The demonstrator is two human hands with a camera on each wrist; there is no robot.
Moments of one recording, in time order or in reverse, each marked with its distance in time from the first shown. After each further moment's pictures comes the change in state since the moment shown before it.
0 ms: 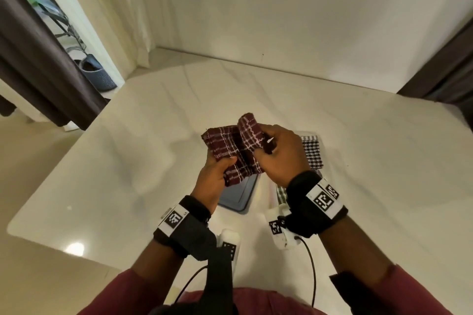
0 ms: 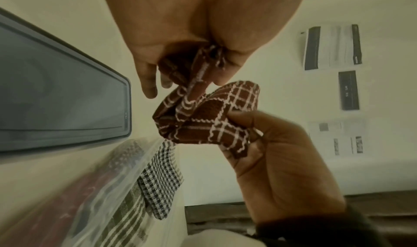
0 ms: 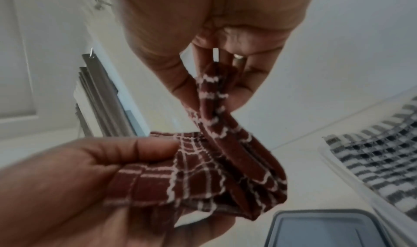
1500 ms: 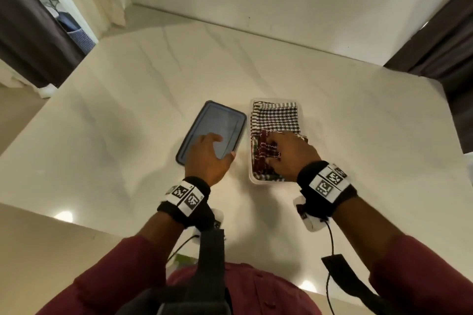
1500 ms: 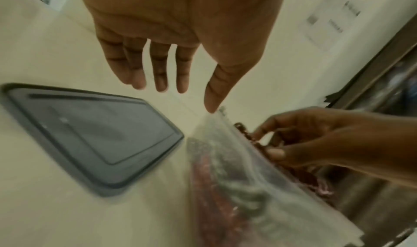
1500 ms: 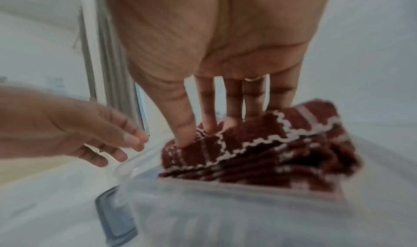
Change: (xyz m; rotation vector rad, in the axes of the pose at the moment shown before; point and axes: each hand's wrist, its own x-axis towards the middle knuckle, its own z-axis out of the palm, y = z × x) left_hand 0.010 -0.081 0.005 1.082 0.200 0.175; right_hand -0.047 0.088 -0.047 -0.661 -0.411 0.167
